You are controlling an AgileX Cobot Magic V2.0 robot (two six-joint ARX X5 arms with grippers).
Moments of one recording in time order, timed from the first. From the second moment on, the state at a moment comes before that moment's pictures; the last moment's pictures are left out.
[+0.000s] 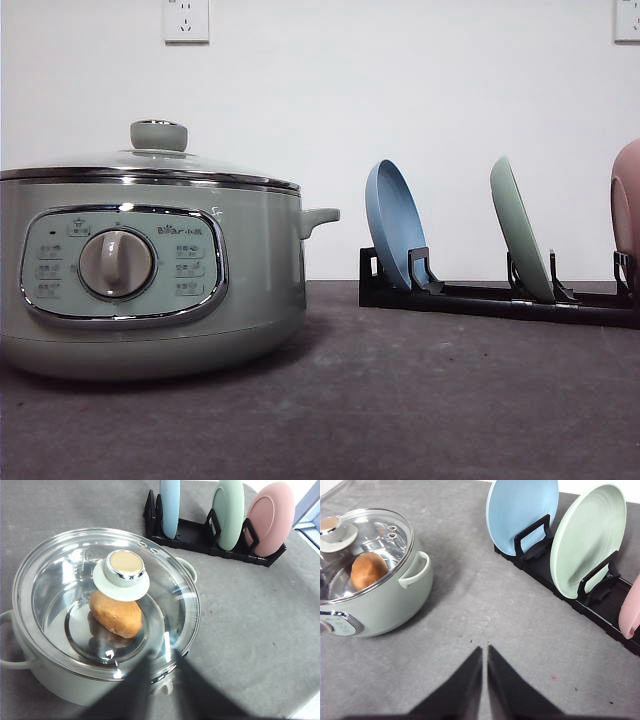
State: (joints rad) left_arx -0.07 0.73 1.05 -0.89 0.53 0.00; right_arx 0.04 0.74 1.09 -0.93 -0.42 -0.09
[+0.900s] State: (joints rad) left_arx -0.07 0.73 1.05 -0.89 0.53 0.00; right_arx 0.04 0.77 1.09 -0.85 -0.42 0.03
